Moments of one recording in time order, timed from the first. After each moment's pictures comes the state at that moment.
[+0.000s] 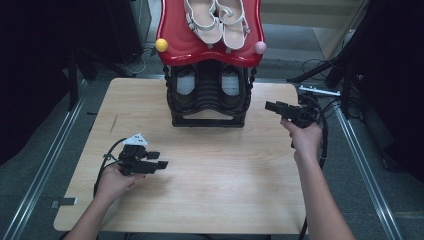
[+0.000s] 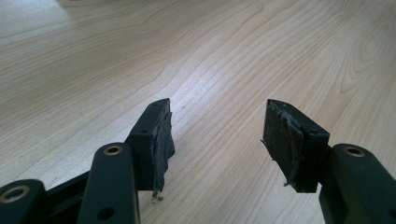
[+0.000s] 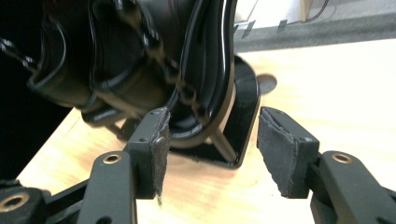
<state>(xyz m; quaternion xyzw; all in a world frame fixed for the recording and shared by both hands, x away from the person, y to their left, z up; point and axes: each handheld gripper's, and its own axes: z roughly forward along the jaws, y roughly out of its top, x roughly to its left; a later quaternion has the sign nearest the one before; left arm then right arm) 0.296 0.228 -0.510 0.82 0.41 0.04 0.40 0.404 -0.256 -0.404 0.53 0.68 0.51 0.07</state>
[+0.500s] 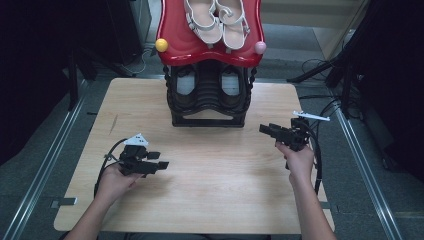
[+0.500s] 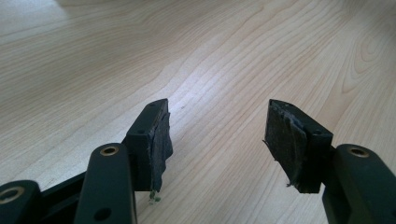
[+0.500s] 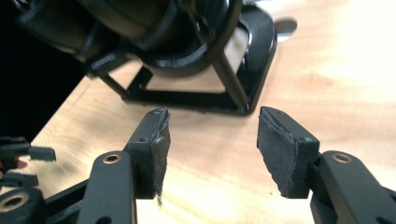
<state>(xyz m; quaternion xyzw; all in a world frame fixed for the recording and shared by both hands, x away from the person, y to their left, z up) 0.296 0.226 -0.511 0.82 0.41 0.03 0.40 0.374 -0.257 -0.469 0.53 0.68 0.51 0.03</state>
